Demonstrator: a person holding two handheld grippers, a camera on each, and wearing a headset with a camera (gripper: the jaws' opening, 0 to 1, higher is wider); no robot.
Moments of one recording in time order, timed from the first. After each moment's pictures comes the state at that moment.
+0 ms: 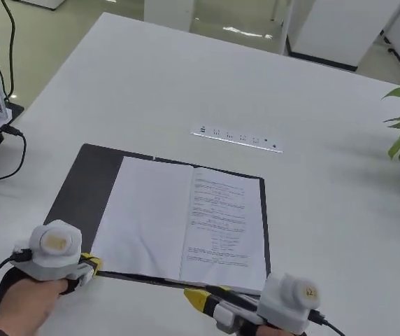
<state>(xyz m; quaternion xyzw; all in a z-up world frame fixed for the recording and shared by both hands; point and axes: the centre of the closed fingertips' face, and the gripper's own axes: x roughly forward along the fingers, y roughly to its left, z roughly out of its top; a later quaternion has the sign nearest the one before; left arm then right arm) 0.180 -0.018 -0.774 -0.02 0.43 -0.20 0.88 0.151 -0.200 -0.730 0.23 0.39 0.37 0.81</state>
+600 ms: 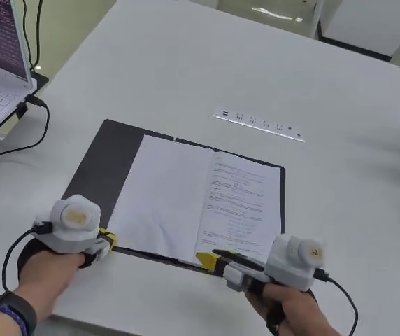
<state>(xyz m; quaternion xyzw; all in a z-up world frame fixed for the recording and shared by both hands) 0.188 -0.019 -0.776 -0.03 0.43 -0.19 0.88 0.198 -0.187 -0.735 0.19 0.40 0.41 0.80</state>
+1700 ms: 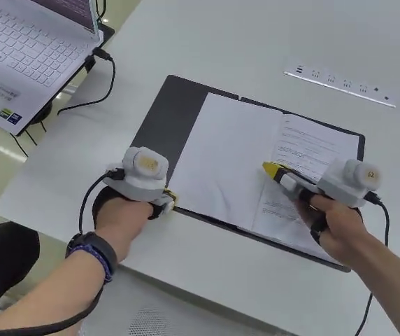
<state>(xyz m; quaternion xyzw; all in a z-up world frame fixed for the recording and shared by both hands) 0.198 -0.012 -0.787 -0.06 0.48 -0.15 0.86 0.326 -0.164 -0.765 0.20 0.33 0.38 0.84</state>
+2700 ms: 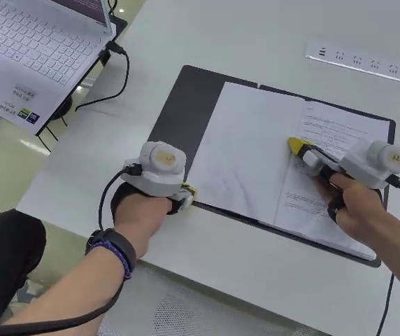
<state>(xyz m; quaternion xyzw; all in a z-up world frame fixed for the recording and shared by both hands) 0.198 -0.011 -0.794 -0.06 0.49 -0.15 0.86 0.360 -0.155 -0.760 0.24 0.30 0.35 0.85</state>
